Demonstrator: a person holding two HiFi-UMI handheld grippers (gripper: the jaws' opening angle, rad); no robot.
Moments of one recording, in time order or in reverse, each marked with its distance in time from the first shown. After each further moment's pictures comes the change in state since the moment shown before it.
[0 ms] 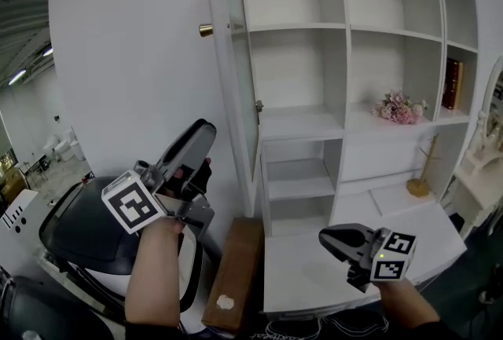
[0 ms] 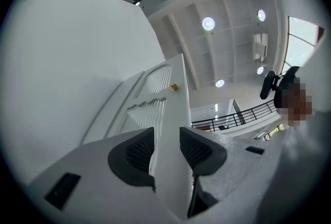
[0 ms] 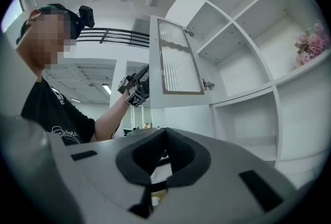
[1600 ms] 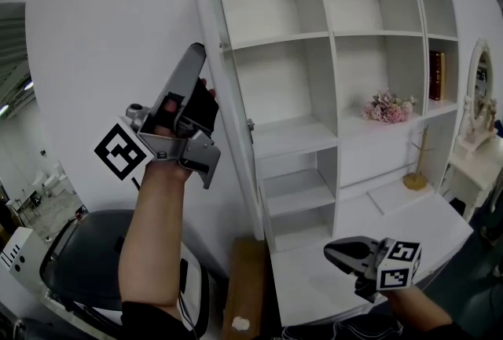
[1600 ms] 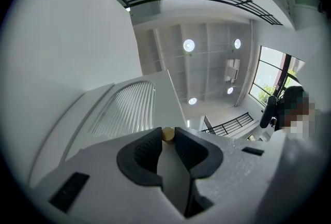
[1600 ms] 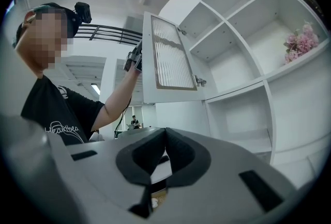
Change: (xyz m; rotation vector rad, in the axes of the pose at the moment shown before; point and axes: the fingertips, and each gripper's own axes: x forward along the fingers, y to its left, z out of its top) left arm 0.086 -0.031 0.100 -0.003 -0.191 -0.370; right arm 0.015 0.001 -0.024 0.024 -0.006 -0.117
